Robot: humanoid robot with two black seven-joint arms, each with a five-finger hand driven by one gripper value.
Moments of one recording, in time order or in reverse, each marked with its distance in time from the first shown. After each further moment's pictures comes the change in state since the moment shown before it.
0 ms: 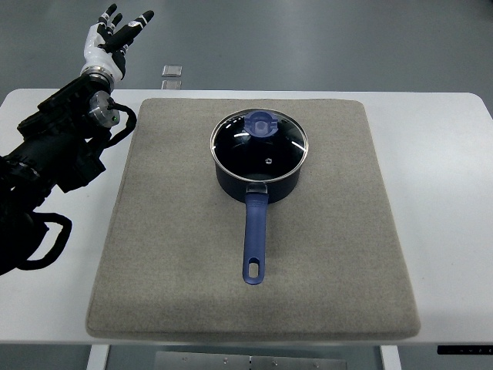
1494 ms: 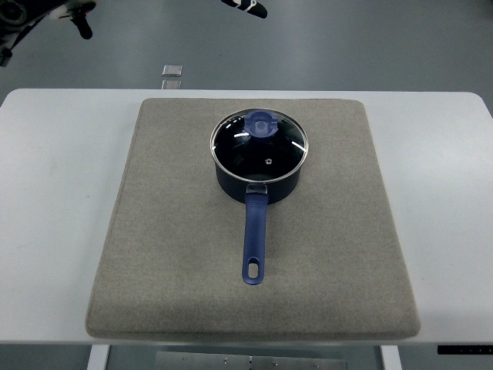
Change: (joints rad) left arm -0.464 0.364 0.449 -0.684 0.832 -0.482 -0.013; right arm 0.000 0.000 0.000 0.000 0.000 0.000 0.000
